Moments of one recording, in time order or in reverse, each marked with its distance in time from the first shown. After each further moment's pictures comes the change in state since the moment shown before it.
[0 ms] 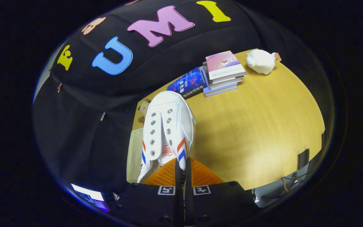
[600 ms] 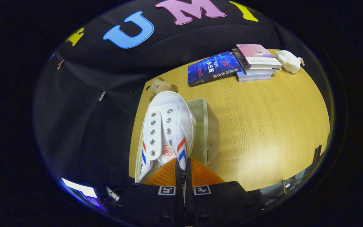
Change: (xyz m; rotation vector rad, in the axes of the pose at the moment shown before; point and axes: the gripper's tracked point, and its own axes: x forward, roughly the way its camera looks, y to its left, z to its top) arm 0.090 0.069 -0.063 -0.134 0.127 -0.101
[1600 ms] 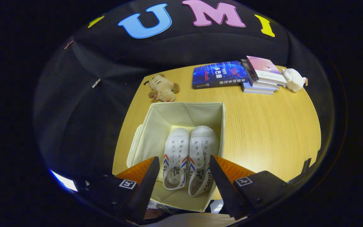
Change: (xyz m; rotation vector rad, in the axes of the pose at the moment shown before) arm 0.005 0.018 0.011 -0.157 -0.103 -0.080
